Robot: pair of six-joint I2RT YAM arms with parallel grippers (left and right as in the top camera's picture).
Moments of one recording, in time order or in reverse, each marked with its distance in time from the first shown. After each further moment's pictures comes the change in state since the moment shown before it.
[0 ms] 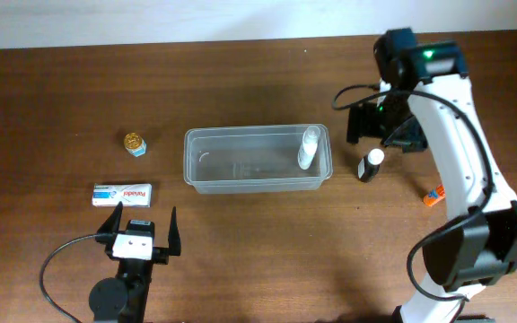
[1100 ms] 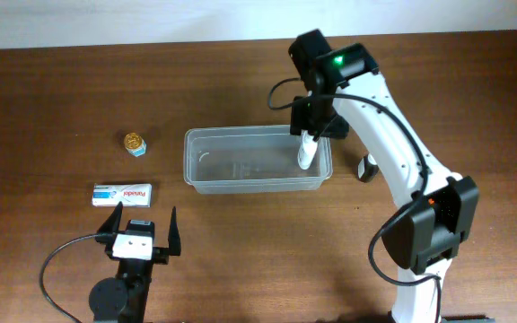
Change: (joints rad) left arm 0.000 0.000 0.000 0.000 0.000 0.000; right arm 0.272 0.177 0.222 0.069 0.013 0.190
